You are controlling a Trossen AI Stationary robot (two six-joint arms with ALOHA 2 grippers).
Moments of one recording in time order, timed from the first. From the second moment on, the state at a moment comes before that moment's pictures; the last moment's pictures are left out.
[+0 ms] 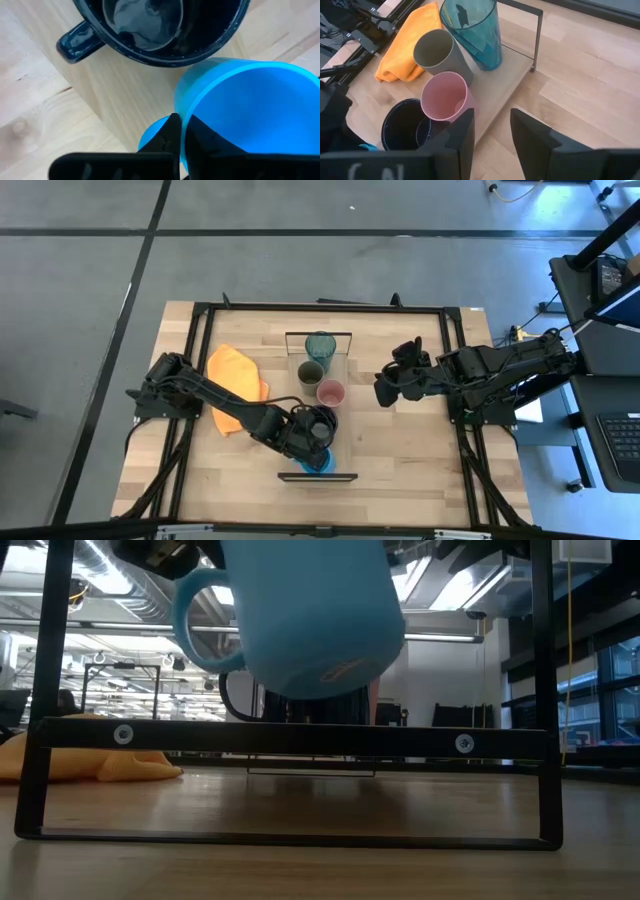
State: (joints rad) left arm -0.42 1.87 1.64 -0.97 -0.10 -1.48; right arm 0.29 1.27 1.34 -1.02 0.55 1.10
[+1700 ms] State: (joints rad) left arm -0.41 1.90 1.67 -0.96 -0.12 -1.46; right arm 0.29 1.28 1.34 -1.12 0.54 1.10
